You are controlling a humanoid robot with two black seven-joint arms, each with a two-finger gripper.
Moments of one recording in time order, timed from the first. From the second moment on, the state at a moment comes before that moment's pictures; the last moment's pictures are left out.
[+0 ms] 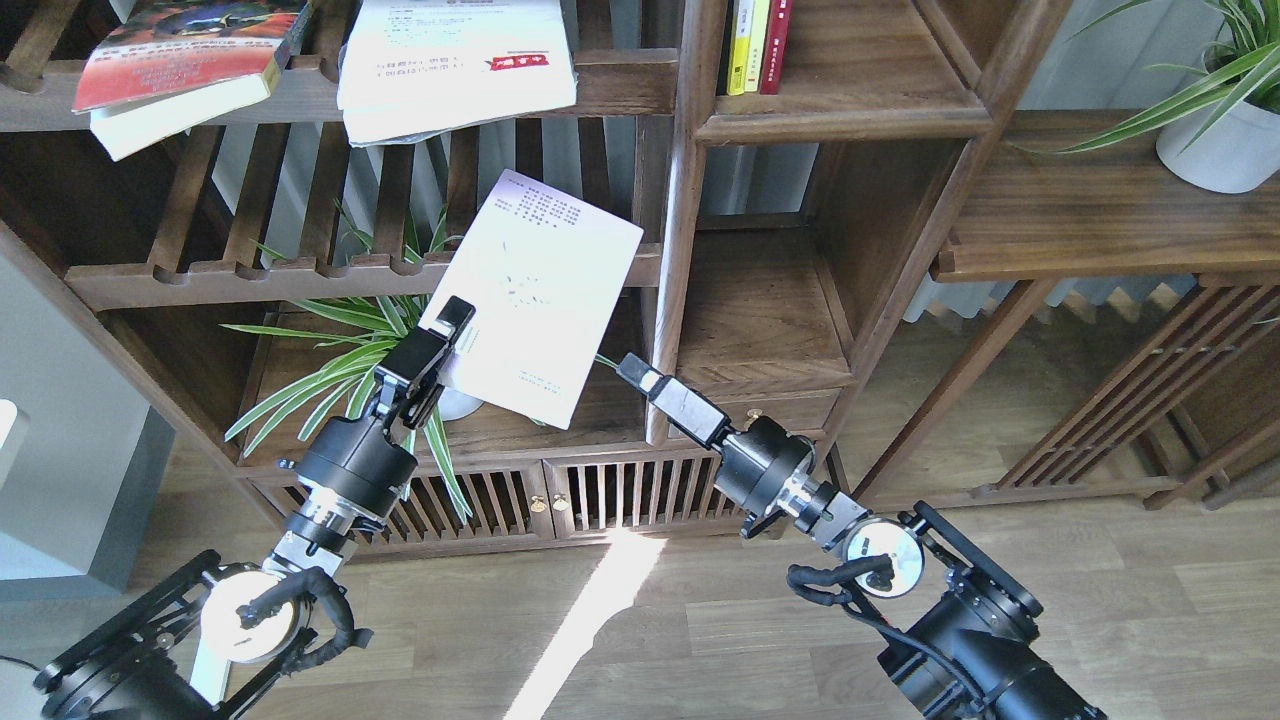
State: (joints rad) left arm -0.20 0.22 -0.84 -1.33 -0.19 -0.49 -0.18; right arm 0.26 0.01 1.03 0.99 -0.14 0.58 -0.15
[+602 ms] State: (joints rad) left arm -0.18 0.22 -0.77 -1.35 -0.19 -0.49 -0.12; right arm 0.29 0.02 1.03 0.98 -0.14 0.58 -0.15
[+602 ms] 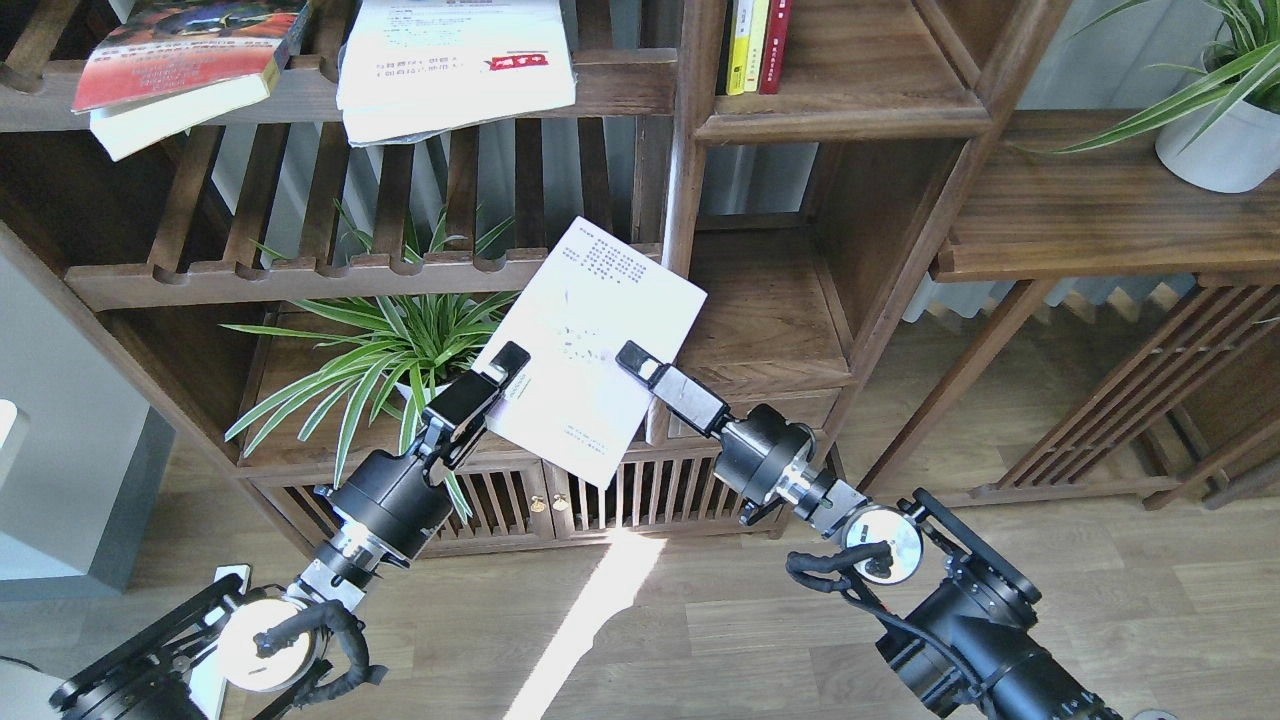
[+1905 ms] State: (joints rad) left arm -0.16 0.22 -0.76 -1.34 -0.19 -0.49 -0.11; right arm 0.29 0.01 0.96 0.99 -0.09 0.58 -0.14
